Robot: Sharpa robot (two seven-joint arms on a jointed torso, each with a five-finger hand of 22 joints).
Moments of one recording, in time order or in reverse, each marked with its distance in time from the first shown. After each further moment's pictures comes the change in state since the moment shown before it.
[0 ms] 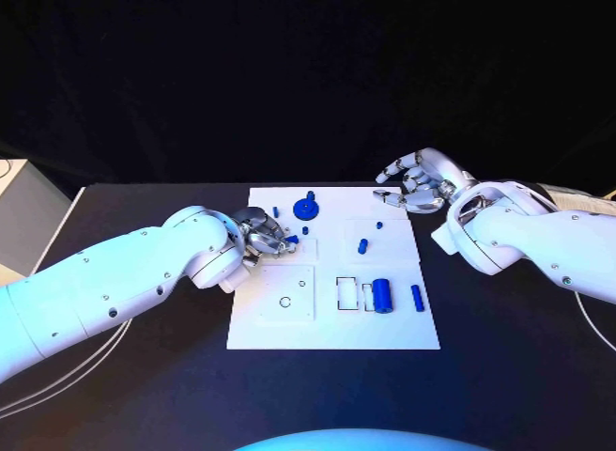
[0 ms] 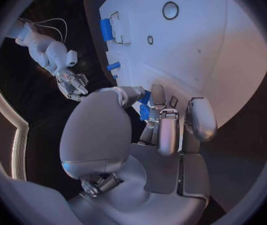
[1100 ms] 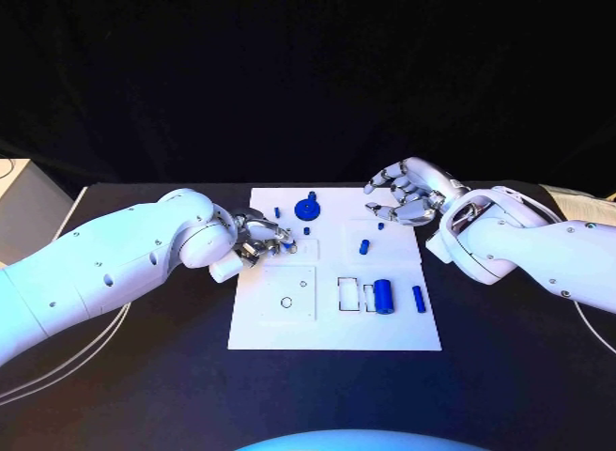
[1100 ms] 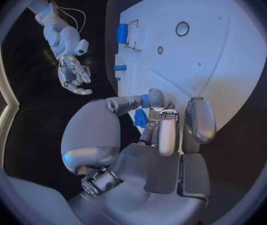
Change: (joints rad) left arm 0.047 0.022 0.013 -0.113 0.226 0.207 -0.037; left_hand -0.316 0.093 0.150 -0.105 0.028 0.012 0.006 0.066 0.018 0.031 -0.021 0.137 0.105 0.000 -0.007 0.017 0.000 0.005 0.000 -0.011 0.020 0.043; right arm -0.006 0.004 -0.003 0.053 -0.111 0.036 0.000; right_hand 0.046 -0.017 0.096 -0.058 0.041 0.000 0.000 -0.004 0.001 0.000 0.000 0.000 0.000 0.000 0.000 0.000 0.000 0.000 0.000 0.000 0.000 0.000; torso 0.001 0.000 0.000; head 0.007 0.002
